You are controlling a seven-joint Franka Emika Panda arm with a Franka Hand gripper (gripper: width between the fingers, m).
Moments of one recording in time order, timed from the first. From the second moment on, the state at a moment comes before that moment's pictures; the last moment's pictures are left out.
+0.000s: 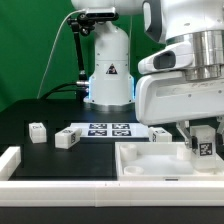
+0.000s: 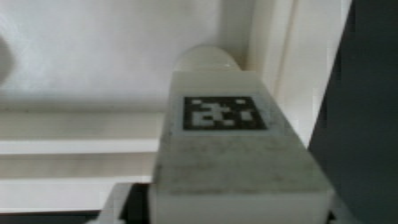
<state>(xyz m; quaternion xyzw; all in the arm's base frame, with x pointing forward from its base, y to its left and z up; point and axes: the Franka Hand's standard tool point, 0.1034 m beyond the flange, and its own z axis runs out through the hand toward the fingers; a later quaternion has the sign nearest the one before) 0.619 0.114 0.072 -0.99 -0.03 -0.10 0.06</state>
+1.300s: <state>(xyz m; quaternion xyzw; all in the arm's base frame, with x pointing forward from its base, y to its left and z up) 0.621 0.102 0.069 -0.78 0.62 -0.06 0.10</state>
